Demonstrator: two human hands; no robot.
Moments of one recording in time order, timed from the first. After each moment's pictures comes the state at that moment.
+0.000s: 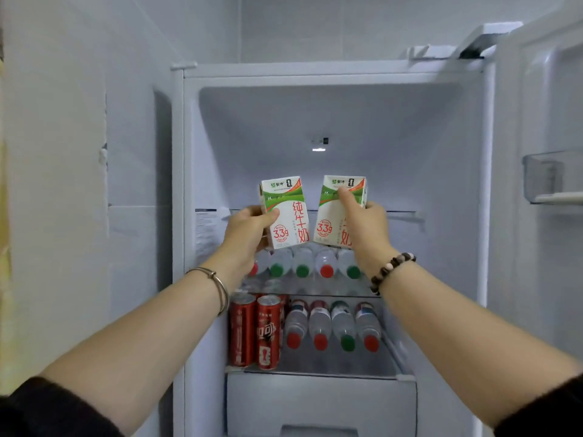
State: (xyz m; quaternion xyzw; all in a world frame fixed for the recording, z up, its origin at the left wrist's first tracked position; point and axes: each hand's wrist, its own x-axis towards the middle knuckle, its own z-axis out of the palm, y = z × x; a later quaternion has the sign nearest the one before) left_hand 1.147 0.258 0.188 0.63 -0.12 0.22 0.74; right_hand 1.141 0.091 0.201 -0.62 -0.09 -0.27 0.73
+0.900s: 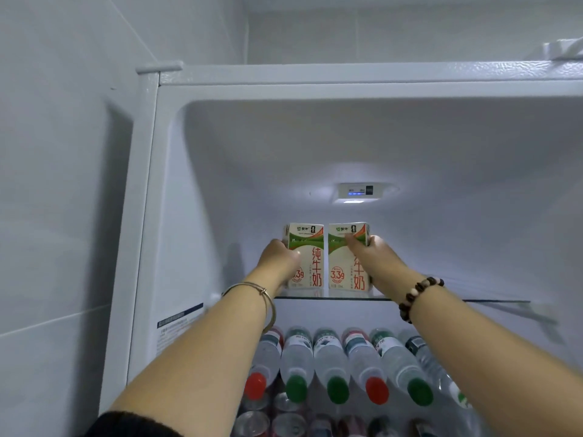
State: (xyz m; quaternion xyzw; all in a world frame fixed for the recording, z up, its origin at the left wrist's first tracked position) left_hand 1.341 0.273 0.276 0.81 -0.09 0.23 0.54; right_hand 1.350 0.109 0.276 -0.77 -0.10 -0.21 0.60
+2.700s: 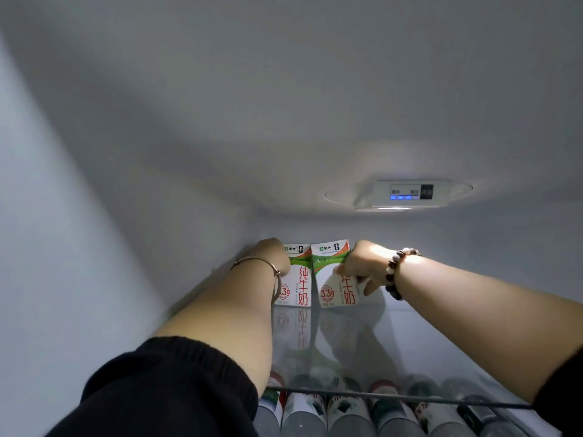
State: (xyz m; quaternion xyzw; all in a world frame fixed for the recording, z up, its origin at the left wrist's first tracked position) left_hand 1.500 0.298 0.333 0.97 0.04 0.22 0.14; right_hand 1.478 0.143 0.337 -0.95 -0.03 -0.11 0.28
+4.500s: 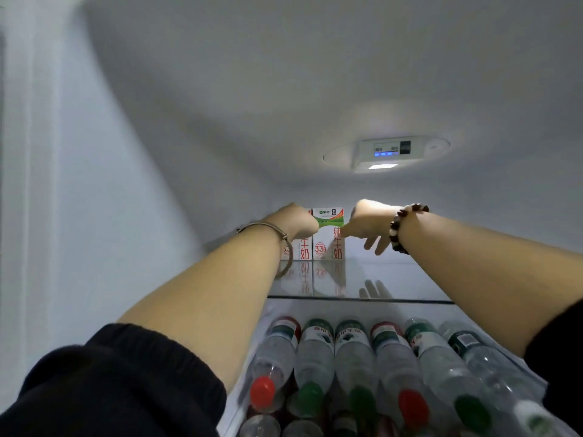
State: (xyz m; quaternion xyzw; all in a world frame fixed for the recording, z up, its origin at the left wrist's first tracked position) left_hand 1.407 0.266 0.325 0.96 -0.01 0.20 0.20; right_hand 1.445 0.128 0.329 -0.96 -0.08 -0.12 0.24
